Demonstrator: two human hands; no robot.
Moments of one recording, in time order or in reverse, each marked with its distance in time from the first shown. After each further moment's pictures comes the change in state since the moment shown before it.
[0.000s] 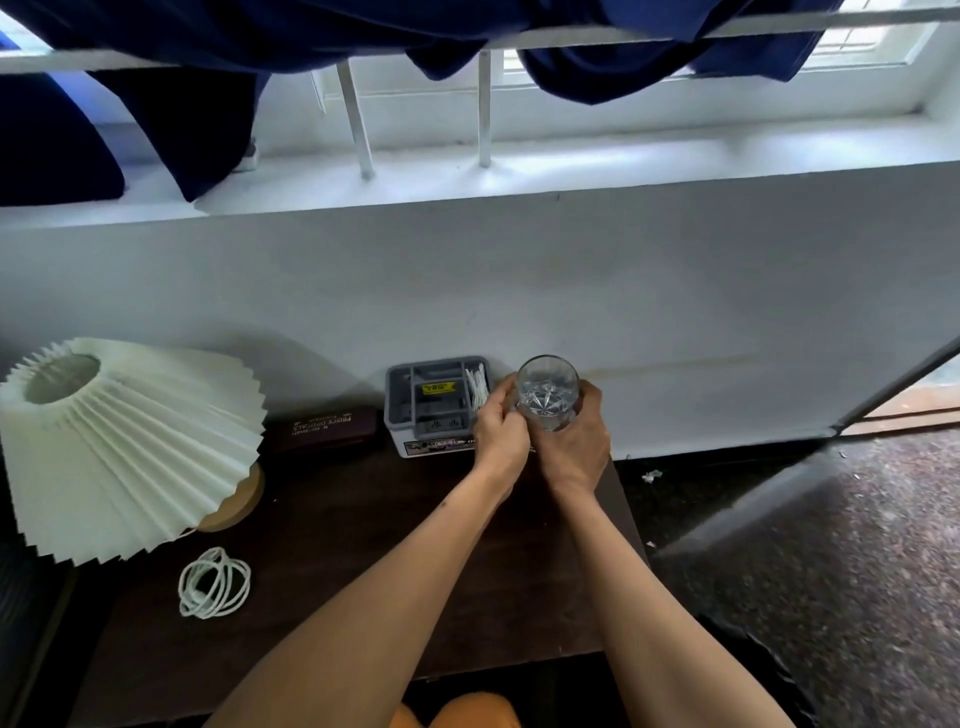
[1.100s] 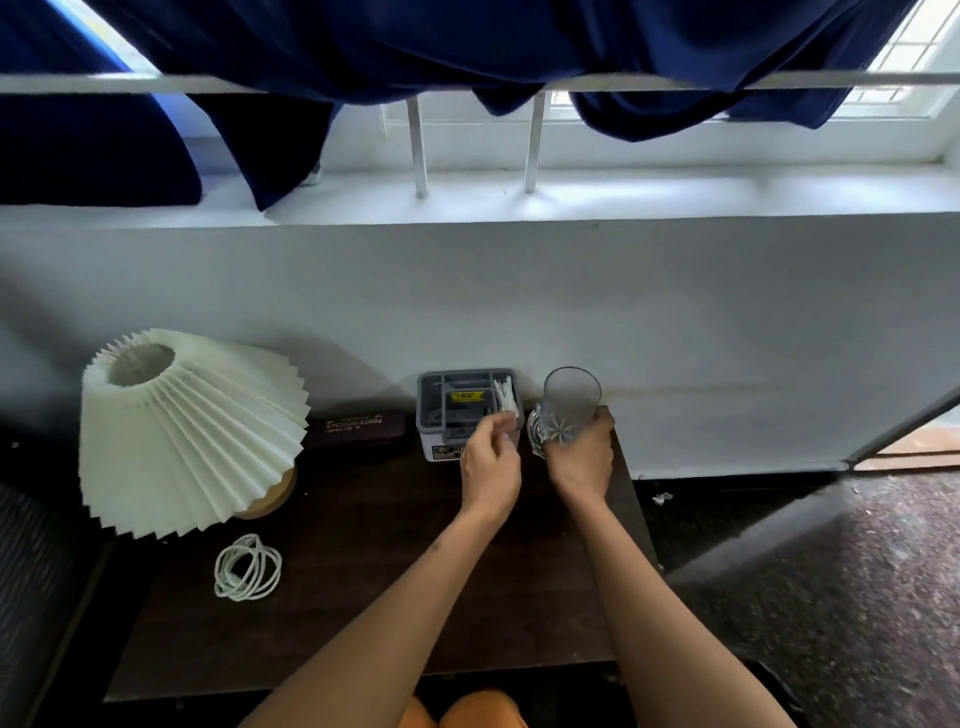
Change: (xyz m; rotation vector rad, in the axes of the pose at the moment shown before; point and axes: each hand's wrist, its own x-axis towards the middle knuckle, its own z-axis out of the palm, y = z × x) left_hand -0.027 -0.005 -0.049 0.221 0.075 0.132; right_hand -0.014 -0.022 0.002 -0.064 -0.128 0.168
